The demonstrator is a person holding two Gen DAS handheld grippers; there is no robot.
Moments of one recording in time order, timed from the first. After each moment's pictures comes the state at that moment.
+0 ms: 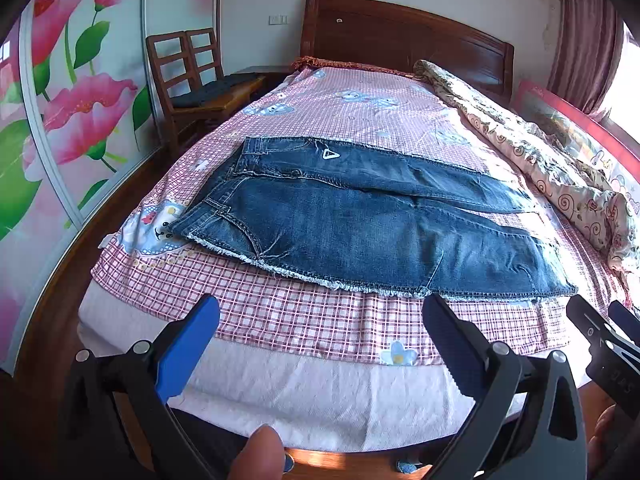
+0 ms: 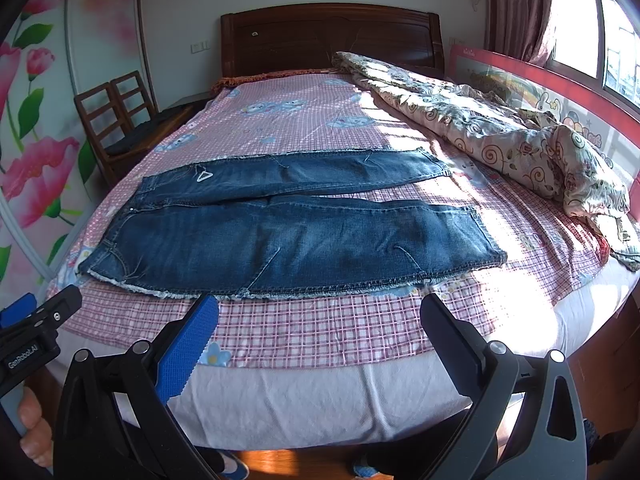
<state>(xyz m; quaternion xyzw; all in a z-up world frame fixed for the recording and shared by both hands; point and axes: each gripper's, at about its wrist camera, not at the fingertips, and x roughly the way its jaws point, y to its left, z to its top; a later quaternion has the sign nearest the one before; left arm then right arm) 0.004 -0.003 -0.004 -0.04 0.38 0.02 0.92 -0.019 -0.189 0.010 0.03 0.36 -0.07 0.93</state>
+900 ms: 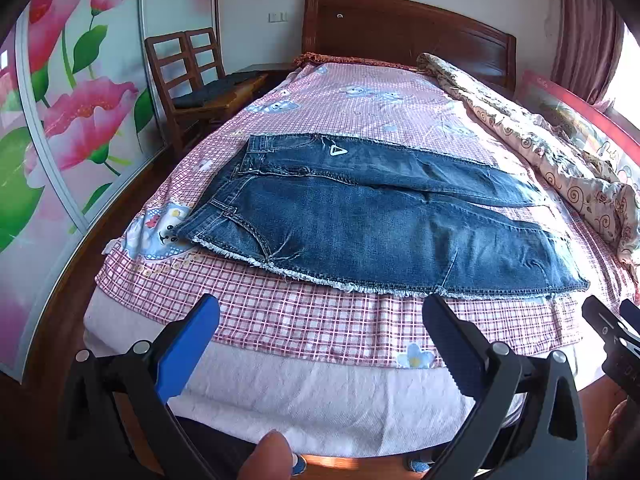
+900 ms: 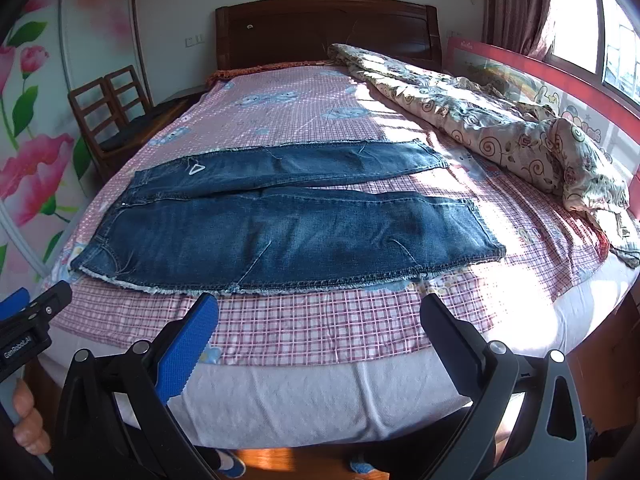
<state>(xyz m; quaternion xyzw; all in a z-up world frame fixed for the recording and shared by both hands) 0.018 0.003 -0.011 -0.02 0.39 0.03 0.92 -0.011 -0.197 0.001 0.03 0.38 -0.08 0.92</state>
